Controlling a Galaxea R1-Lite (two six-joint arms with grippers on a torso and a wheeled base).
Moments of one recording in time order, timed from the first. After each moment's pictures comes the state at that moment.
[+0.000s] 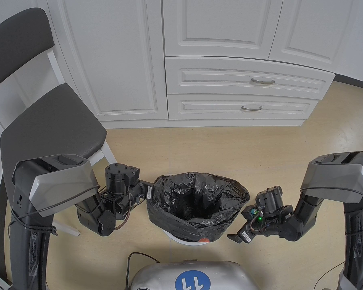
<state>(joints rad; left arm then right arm) -0.41 2.44 -0.92 -1.24 0.12 0.04 0.41 2.37 -0.70 -0.86 0.06 -0.38</state>
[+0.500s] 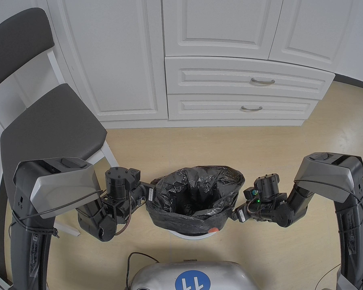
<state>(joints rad) -0.43 2.44 -0.87 -1.33 0.15 0.04 0.34 2.49 -0.96 -0.85 0.05 -0.18</state>
